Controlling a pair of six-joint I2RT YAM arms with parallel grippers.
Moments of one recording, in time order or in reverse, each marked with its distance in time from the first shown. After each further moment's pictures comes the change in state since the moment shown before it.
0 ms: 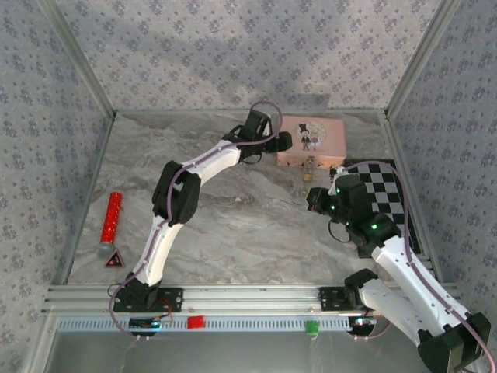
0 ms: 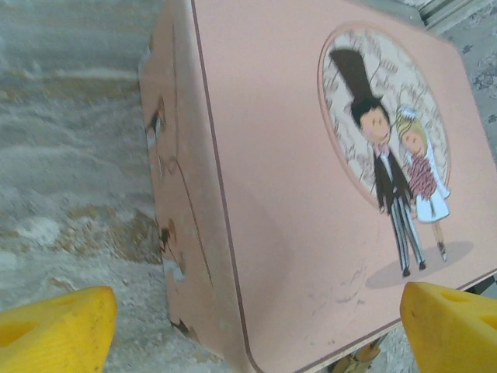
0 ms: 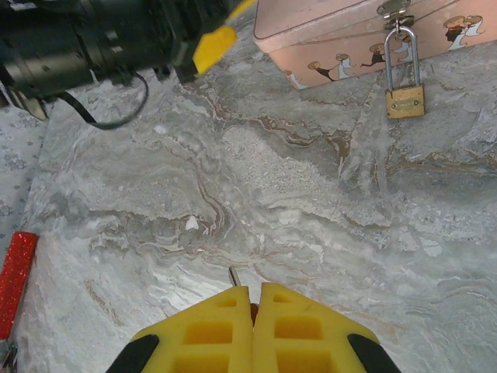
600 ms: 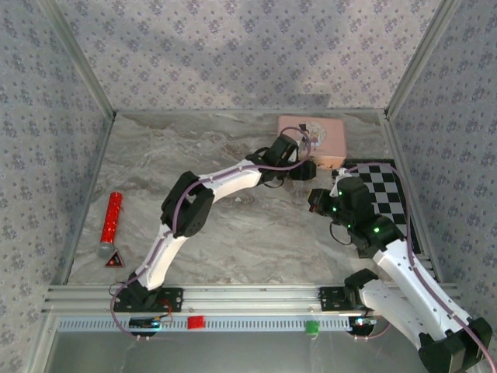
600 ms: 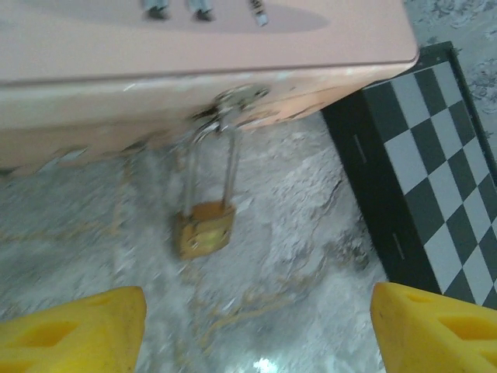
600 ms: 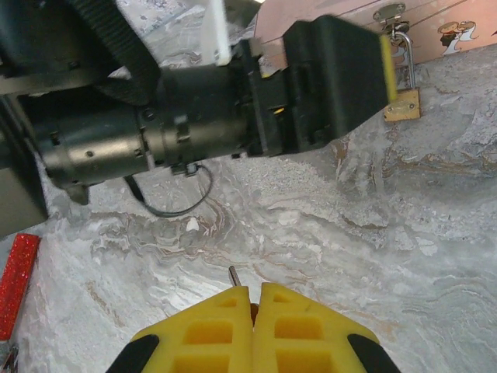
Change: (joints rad) left arm -0.200 -0.009 -0.048 0.033 0.037 -0.015; right arm 0.000 -0.032 -0.011 -0.008 0.006 0.000
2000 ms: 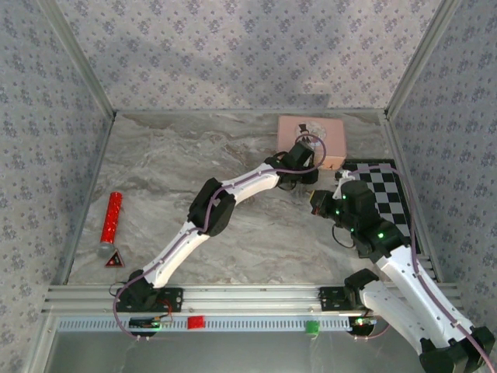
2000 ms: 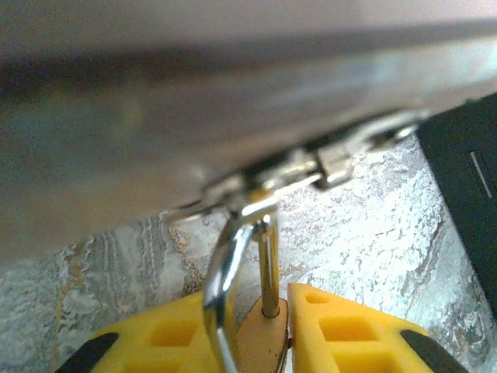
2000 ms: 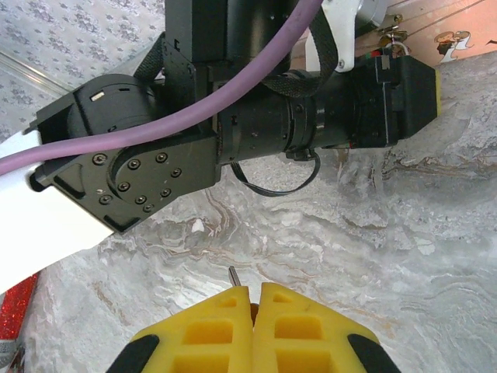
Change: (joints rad) left arm -0.034 0.335 0.415 -0.166 -0.086 0.060; right arm 0.000 -0.054 -0.011 -0.018 0.003 0.000
